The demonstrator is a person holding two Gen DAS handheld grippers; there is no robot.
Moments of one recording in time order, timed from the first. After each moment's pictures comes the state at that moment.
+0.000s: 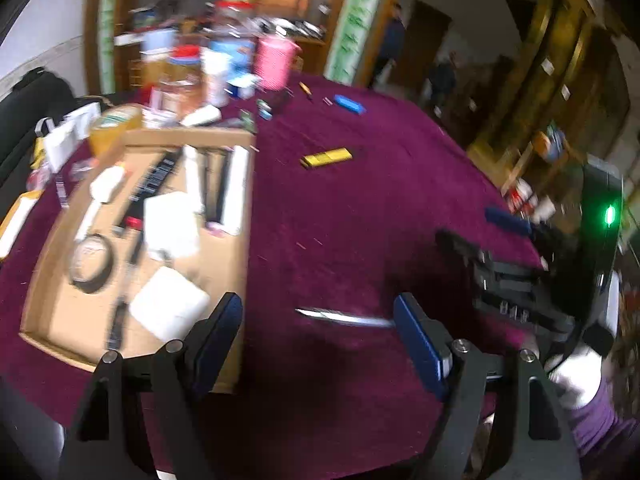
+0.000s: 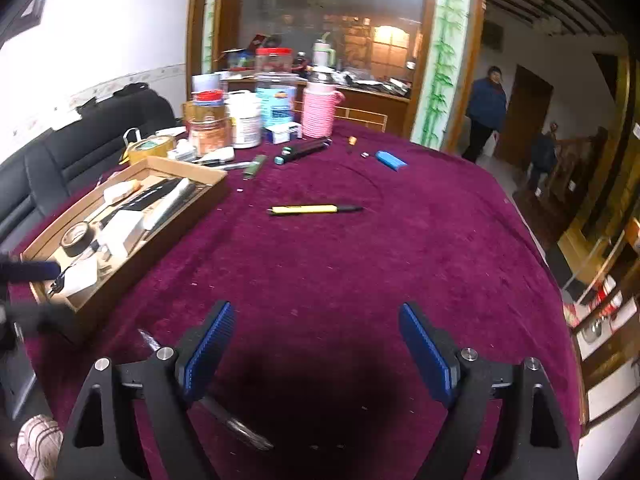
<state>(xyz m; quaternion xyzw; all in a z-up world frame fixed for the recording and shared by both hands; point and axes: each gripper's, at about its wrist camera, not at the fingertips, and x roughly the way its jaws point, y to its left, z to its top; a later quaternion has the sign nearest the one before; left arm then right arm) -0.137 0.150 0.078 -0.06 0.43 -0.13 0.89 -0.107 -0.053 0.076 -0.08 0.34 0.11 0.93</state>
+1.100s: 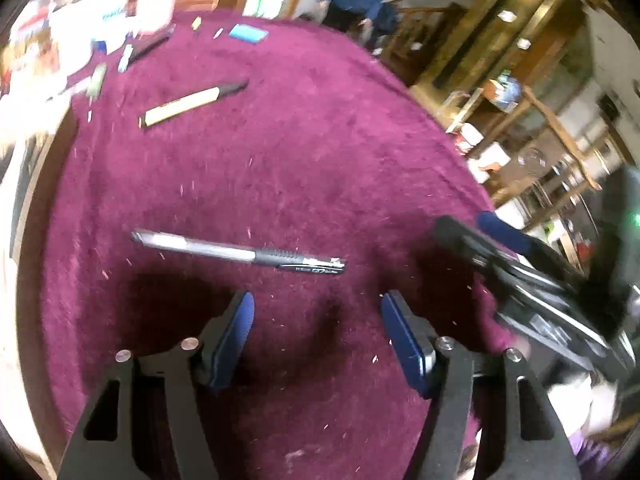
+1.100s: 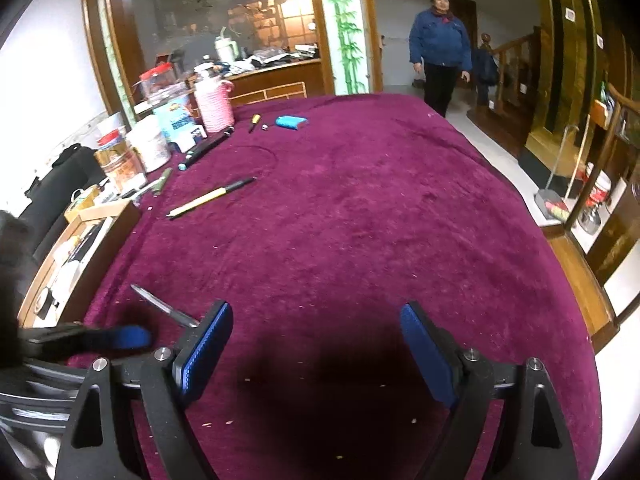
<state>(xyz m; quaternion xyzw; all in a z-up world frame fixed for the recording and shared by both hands) -0.056 0.050 0.038 -0.05 0.49 -0.27 0.83 -0.094 -0.161 0.053 0.07 0.39 0.03 0.92</state>
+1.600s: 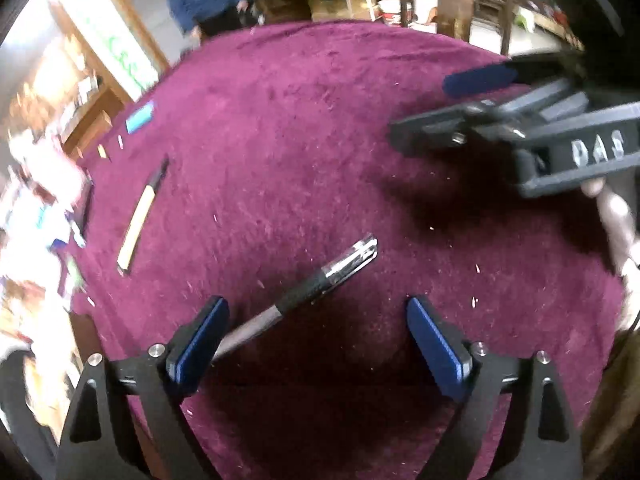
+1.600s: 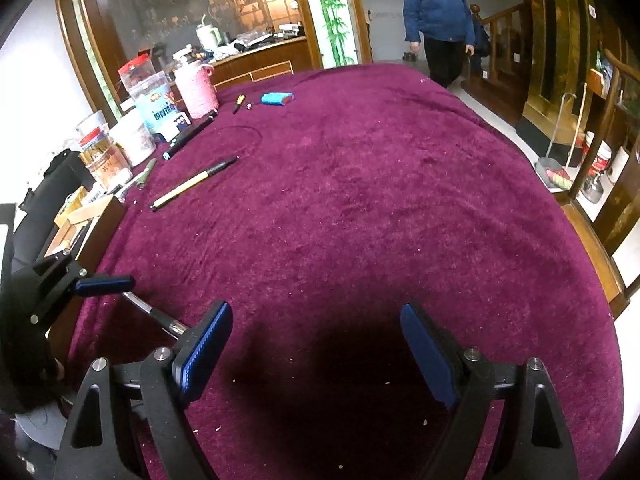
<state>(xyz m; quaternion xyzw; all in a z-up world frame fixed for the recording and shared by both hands) -0.046 -0.001 0.014 0.30 0.45 -0.33 0.77 -0.083 -0.163 0.036 0.09 0.43 0.02 0.90</state>
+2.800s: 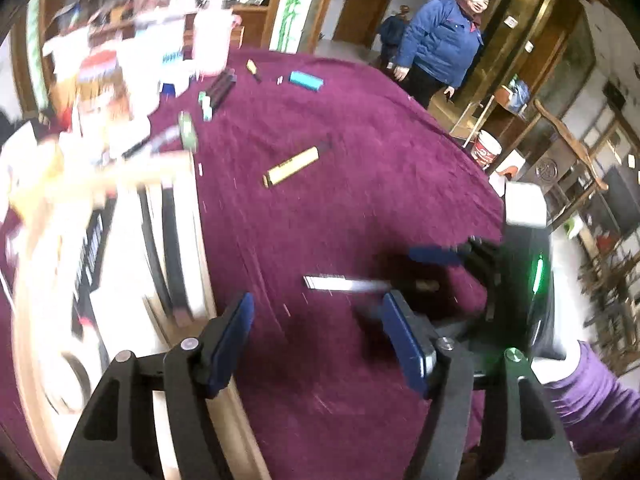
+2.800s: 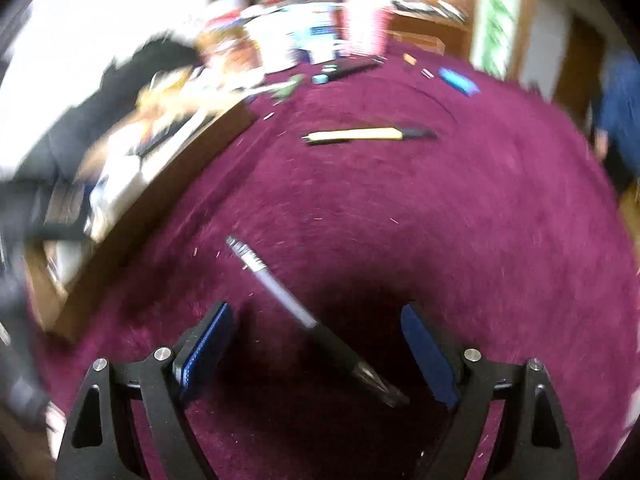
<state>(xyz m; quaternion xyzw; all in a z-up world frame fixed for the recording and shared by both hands) -0.027 0.155 0.090 -0.01 0.47 -0.23 0.85 -0.044 -0.001 0.018 -0.14 0.46 0.20 0.85</state>
